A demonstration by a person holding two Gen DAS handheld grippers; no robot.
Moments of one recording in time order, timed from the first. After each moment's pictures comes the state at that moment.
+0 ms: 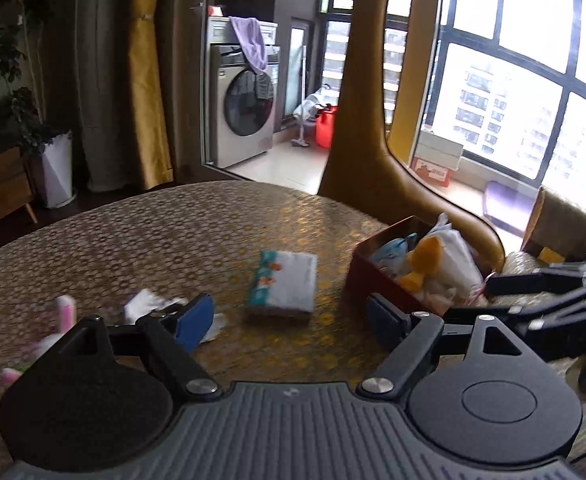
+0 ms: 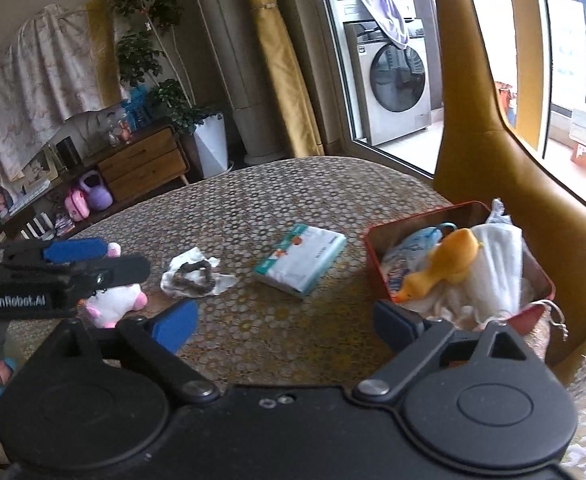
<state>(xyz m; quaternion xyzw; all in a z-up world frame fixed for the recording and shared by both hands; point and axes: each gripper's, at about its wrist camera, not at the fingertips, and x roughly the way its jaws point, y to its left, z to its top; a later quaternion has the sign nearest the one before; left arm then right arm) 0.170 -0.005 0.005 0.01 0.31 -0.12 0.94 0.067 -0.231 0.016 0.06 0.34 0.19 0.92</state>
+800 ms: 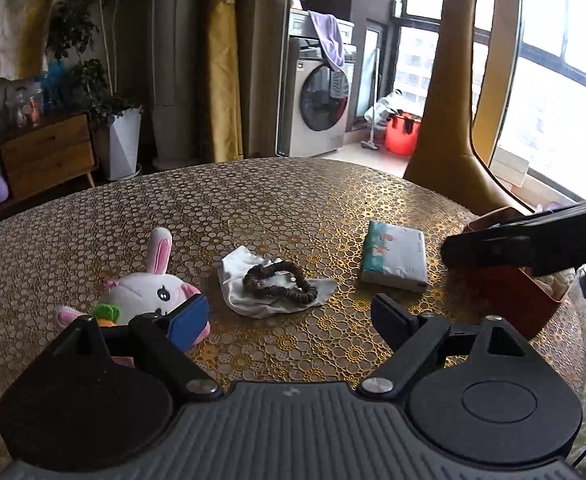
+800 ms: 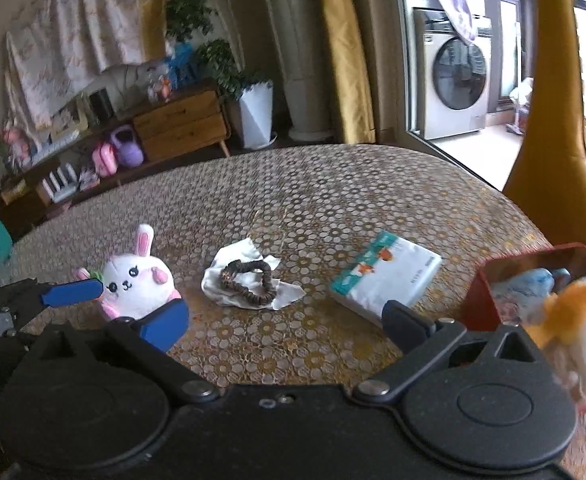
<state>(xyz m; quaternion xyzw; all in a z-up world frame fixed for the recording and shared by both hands) 0.166 0.075 -0.059 -0.03 0.30 -0.02 0.95 0.124 -0.124 -0.002 -0.01 0.37 0.25 0.90</state>
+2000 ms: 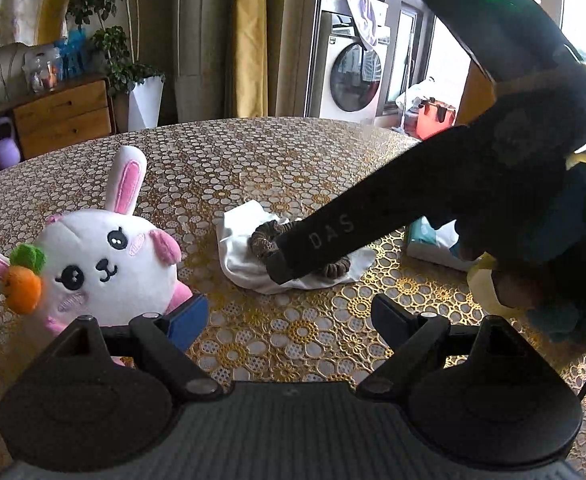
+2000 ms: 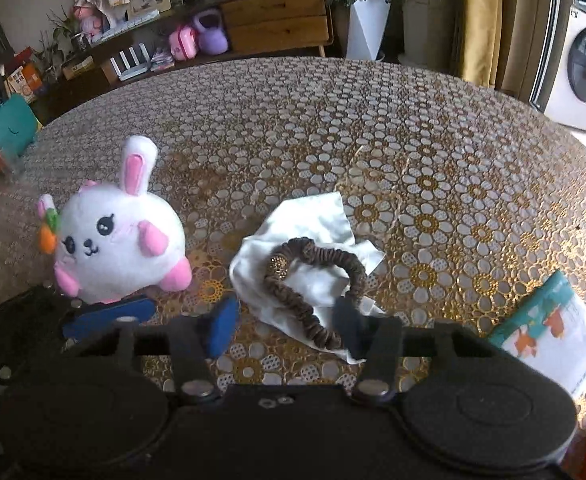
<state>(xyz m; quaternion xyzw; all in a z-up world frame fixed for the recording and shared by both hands) 0.217 0.070 -0.131 -0.04 0.33 0.02 0.94 0.227 -0.011 -0.090 -0.12 0.45 0.38 0.79</state>
